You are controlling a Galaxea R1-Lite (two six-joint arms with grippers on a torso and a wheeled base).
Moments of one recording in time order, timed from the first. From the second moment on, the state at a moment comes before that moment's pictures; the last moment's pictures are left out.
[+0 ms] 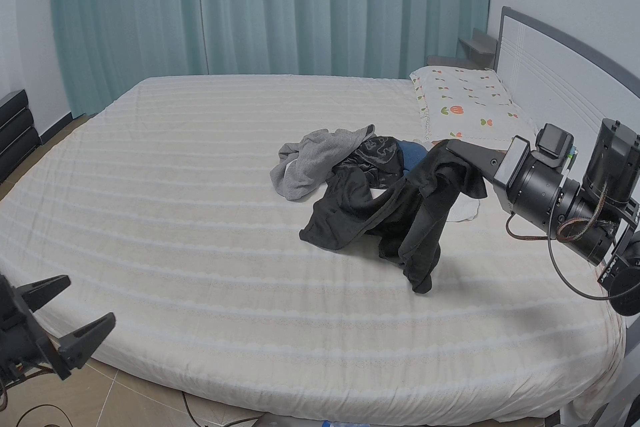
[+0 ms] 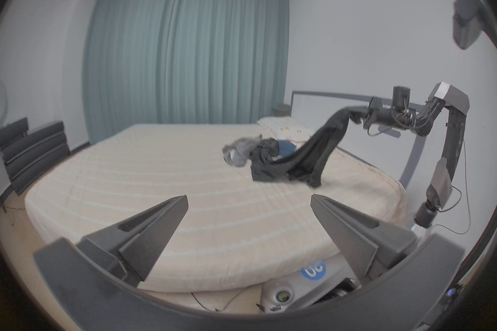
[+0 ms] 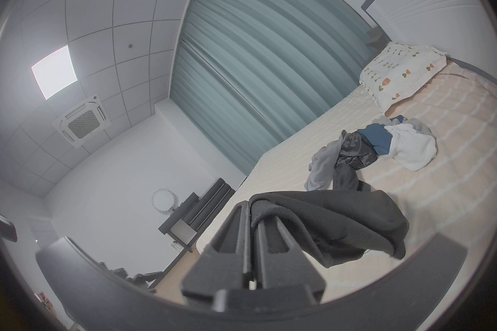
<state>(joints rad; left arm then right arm) -0.05 0.71 -0.31 -0.14 -0.33 0.03 0.51 1.57 -0.64 -1.02 0.12 0.74</state>
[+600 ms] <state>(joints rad) -0.35 1.61 -0.43 -0.59 -0.19 -0.09 0.52 1.51 -0.67 -1.00 0.12 0.73</state>
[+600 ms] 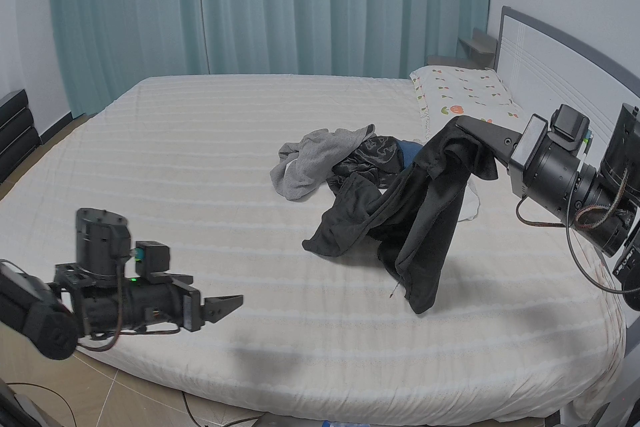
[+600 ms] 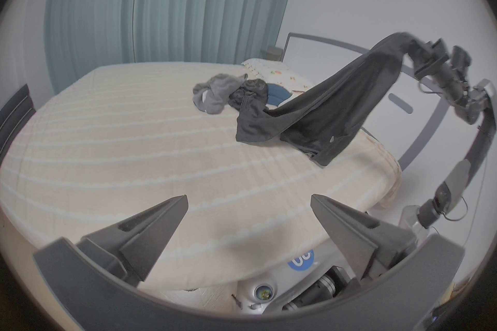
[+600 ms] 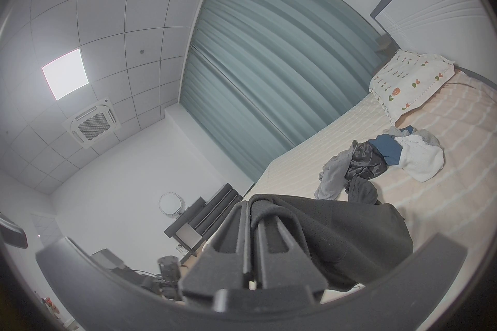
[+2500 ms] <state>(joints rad) -0.51 2.48 -1.18 -0.78 0.20 -0.40 0.48 1.54 -0.72 -0.95 0.19 0.73</state>
